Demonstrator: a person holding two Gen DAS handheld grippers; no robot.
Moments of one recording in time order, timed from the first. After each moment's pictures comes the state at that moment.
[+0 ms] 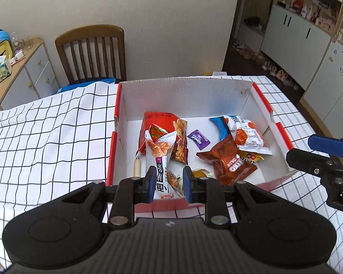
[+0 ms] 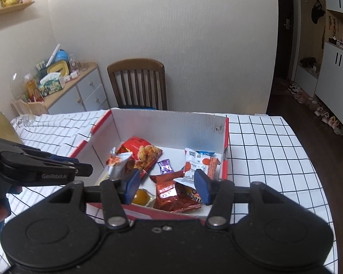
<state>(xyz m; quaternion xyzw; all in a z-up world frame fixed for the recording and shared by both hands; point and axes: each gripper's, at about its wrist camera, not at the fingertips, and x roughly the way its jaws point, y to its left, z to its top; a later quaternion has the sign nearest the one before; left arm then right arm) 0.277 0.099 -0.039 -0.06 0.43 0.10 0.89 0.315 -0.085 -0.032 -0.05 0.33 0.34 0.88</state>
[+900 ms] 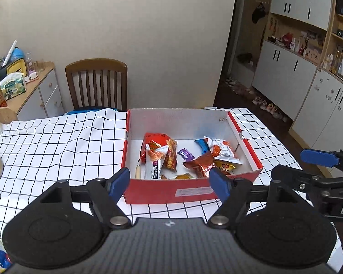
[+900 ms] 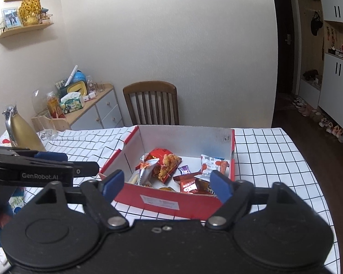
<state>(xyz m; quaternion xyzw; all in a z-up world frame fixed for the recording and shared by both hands) 0.174 0.074 0.011 -0.07 0.34 0.10 0.93 0.240 -0.120 0.004 -0.01 0.28 0.36 0.89</state>
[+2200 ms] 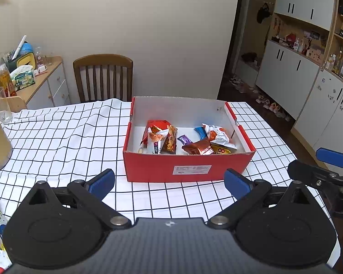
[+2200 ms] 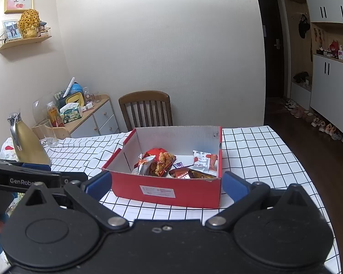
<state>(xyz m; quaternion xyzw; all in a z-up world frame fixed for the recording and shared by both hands) 0.130 0.049 0.010 -0.08 0.34 0.11 0.93 0.200 -0.159 0.000 0.01 0.26 0.34 0.90</state>
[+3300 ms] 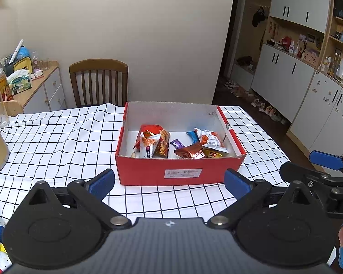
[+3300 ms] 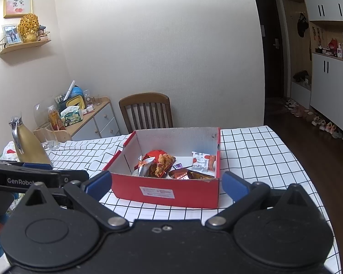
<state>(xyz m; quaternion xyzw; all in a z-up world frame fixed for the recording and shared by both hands) 0.128 0.038 0.015 -0.08 0.33 0.11 0.94 0.200 -0.167 0.003 0.02 0.26 0.34 0.90</state>
